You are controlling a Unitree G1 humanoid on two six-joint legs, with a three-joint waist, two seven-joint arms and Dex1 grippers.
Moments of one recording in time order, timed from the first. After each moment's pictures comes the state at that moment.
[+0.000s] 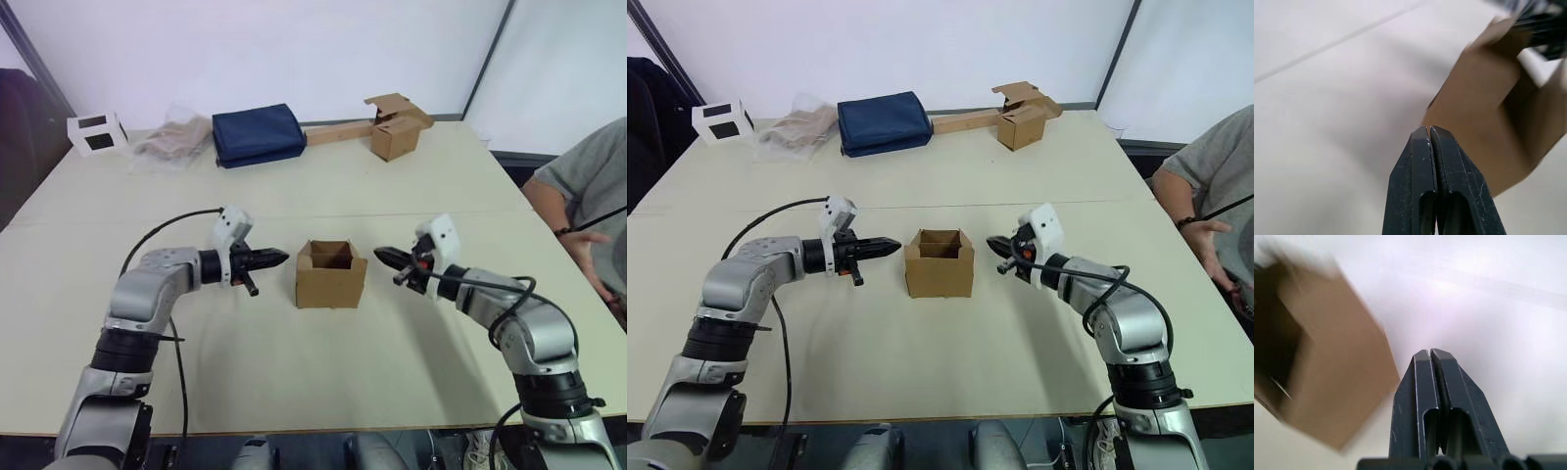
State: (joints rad) left arm -0.63 0.50 0.01 0.02 -0.43 0.76 -0.99; right arm -0.43 -0.50 -0.08 -0.20 0.50 0.73 0.61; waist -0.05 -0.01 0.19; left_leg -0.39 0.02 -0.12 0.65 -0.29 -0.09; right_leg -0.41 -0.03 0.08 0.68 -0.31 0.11
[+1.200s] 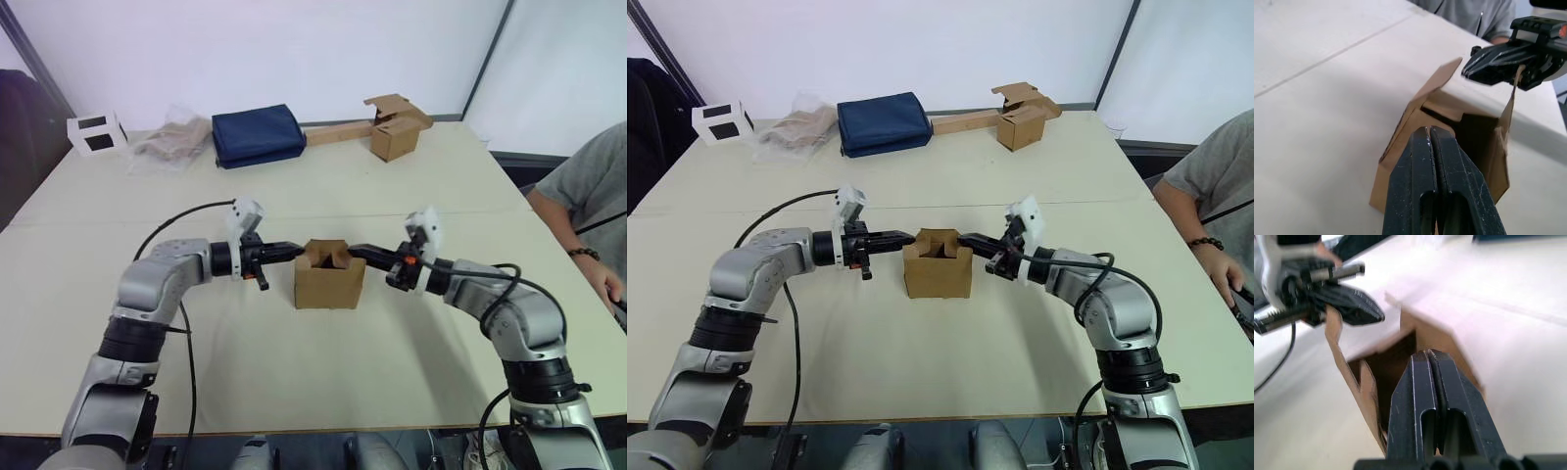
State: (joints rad) left arm -0.69 0.49 -0.01 0.07 -0.50 0.77 -0.99; right arm -0.48 -0.47 -0.11 -0.22 0.67 0.82 0.72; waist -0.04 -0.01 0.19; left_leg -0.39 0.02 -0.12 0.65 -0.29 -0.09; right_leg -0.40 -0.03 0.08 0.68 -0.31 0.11
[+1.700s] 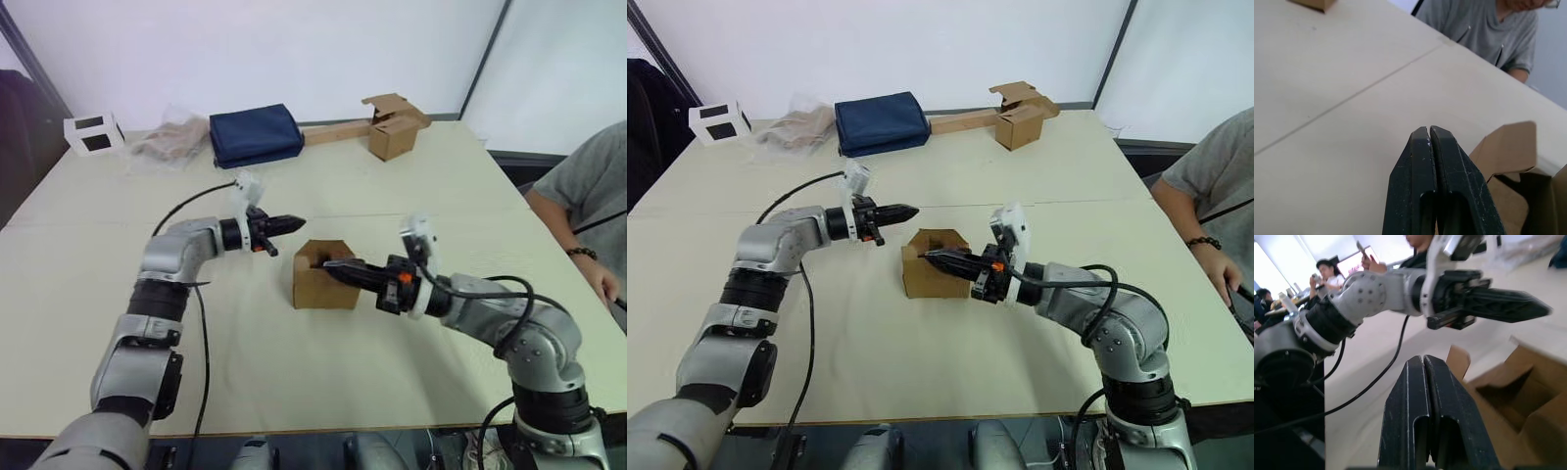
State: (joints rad) left arm -0.91 0.38 -0.04 0.54 -0.41 0.59 -1.02; right arm -0.41 -0.45 -0.03 -0.46 0.87 0.93 0.64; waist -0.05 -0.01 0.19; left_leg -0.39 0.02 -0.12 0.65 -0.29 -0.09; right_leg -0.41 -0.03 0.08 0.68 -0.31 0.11
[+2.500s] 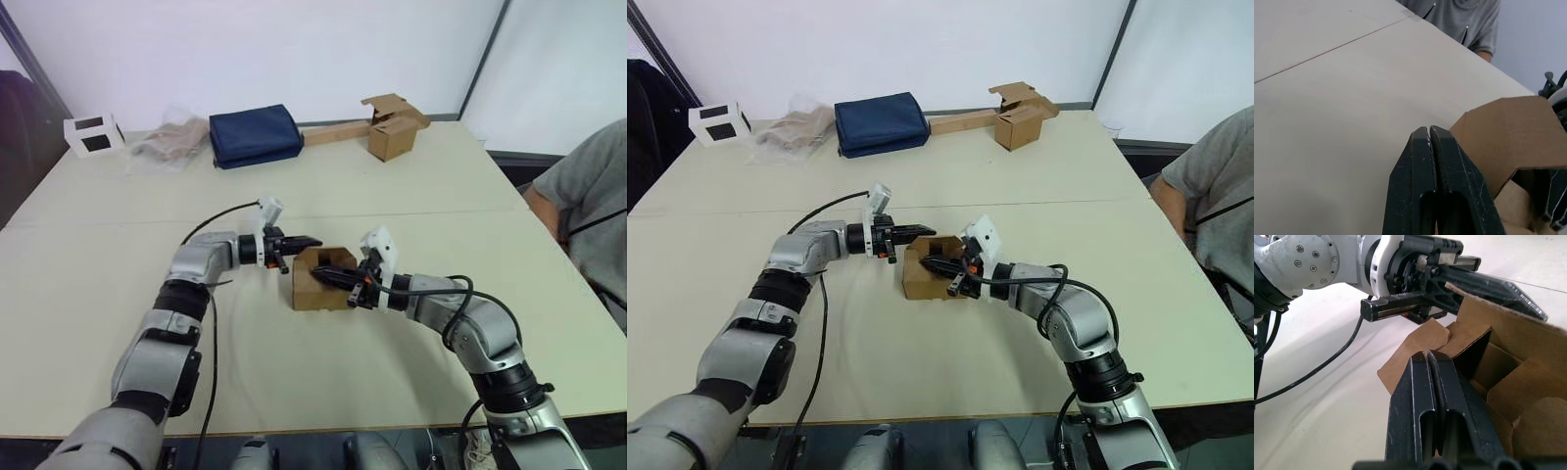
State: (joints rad) left arm -0.91 0.33 -0.06 0.67 -0.36 0.51 -1.15; right arm -0.47 -0.40 0.15 -0.17 0.55 0.69 0.70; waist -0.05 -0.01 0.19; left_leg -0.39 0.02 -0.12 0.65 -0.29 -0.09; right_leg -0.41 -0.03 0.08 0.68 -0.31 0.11
